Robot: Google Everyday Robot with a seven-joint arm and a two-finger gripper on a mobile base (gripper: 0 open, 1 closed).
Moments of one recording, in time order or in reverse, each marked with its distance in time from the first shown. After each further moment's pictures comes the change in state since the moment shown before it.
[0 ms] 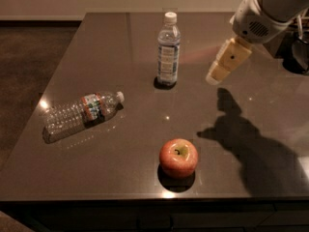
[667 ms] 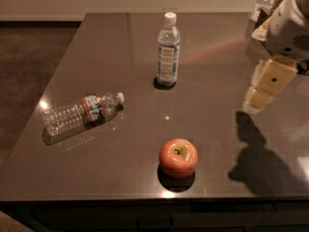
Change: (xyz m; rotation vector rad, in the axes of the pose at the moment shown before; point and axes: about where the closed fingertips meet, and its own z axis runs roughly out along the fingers) arm 0.052 0.059 -0.054 -0.071 0.147 -0.116
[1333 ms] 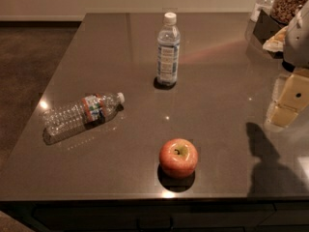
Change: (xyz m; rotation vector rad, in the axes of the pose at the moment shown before) arm 0.025 0.028 -0.013 -0.045 0.052 -0.037
